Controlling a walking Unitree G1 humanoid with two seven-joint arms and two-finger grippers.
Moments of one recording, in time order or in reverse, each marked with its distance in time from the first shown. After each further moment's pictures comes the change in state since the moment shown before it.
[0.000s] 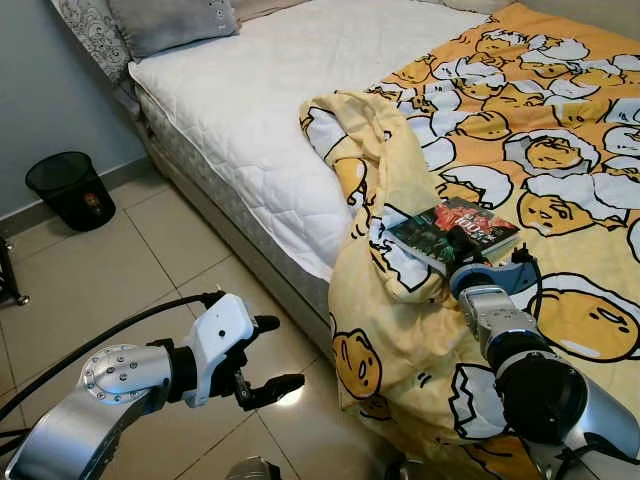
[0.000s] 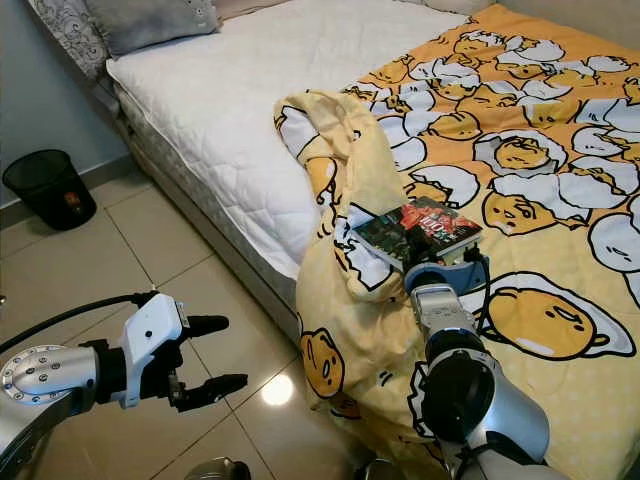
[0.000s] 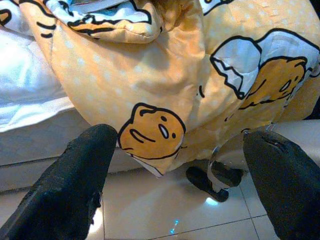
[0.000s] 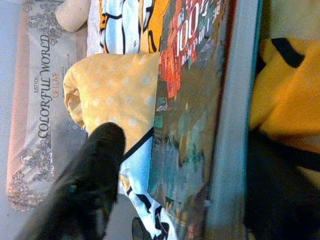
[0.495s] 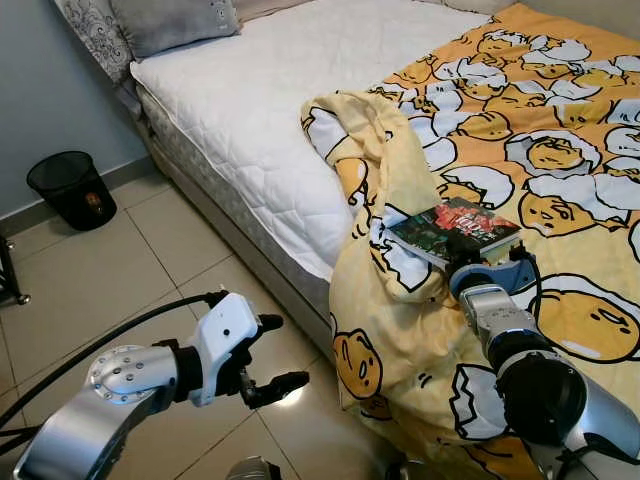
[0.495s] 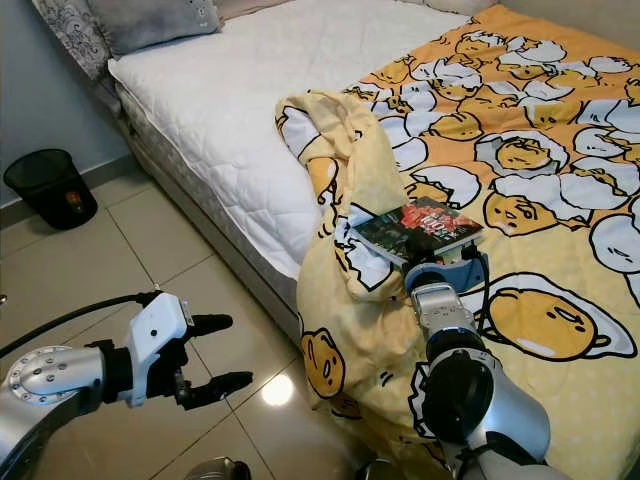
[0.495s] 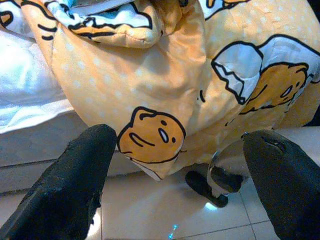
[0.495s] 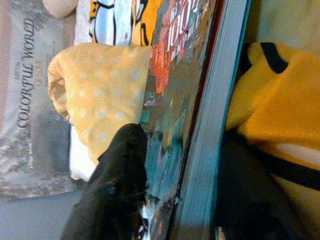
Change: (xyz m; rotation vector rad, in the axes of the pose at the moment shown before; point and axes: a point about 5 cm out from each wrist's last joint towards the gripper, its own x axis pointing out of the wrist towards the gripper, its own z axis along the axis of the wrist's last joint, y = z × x) left arm 0.007 -0.001 0.000 -0.016 -0.019 0.003; right arm 0.000 -0.001 0.000 -0.125 0.027 -0.057
